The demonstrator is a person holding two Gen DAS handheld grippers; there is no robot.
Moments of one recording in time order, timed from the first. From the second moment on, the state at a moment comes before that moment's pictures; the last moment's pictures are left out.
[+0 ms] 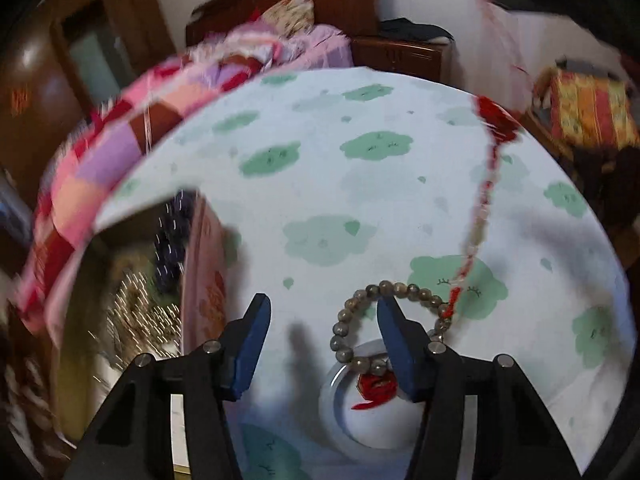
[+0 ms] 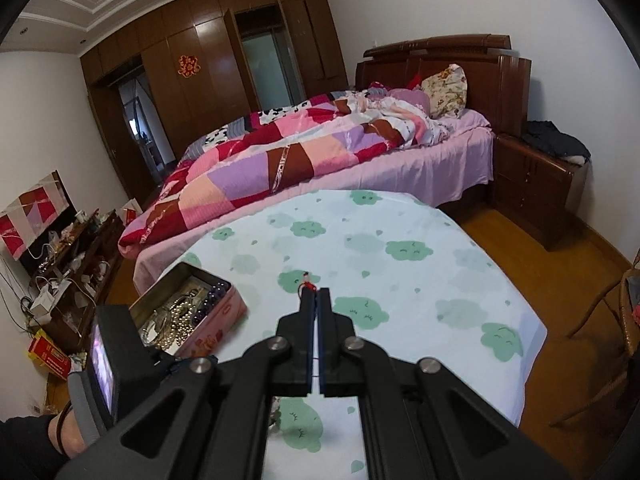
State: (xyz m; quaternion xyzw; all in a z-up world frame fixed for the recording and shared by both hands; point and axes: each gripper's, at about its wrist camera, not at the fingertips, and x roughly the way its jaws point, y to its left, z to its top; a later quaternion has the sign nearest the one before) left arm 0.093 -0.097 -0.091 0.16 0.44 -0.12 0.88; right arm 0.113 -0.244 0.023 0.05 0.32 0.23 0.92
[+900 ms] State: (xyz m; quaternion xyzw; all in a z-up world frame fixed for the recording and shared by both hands) left arm 0.081 -0.031 0.009 0.01 0.36 -0.16 0.92; right arm 0.098 -0.222 0.084 0.05 0.25 0.29 0.92
